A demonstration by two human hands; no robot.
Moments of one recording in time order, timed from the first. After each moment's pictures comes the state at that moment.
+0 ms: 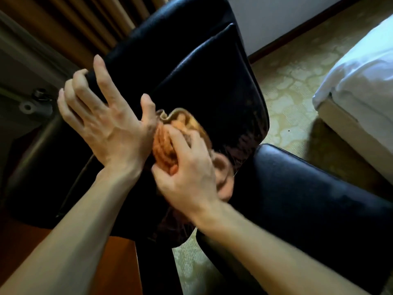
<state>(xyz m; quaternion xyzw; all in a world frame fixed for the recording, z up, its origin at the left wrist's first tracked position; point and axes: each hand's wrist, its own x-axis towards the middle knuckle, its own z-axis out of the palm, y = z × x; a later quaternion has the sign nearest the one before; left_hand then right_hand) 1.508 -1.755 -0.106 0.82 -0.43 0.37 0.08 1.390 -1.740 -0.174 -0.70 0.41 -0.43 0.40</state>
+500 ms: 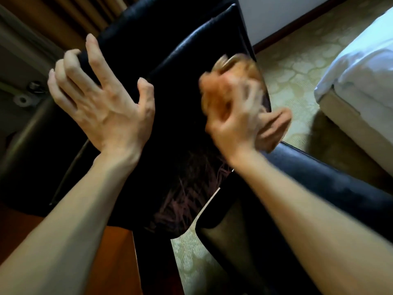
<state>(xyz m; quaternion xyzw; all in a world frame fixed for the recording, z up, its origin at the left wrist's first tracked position) 1.510 -1.761 -0.109 0.81 -0.43 0.39 0.11 1.362 -1.828 -0.222 -0.66 0.52 -0.49 0.23</state>
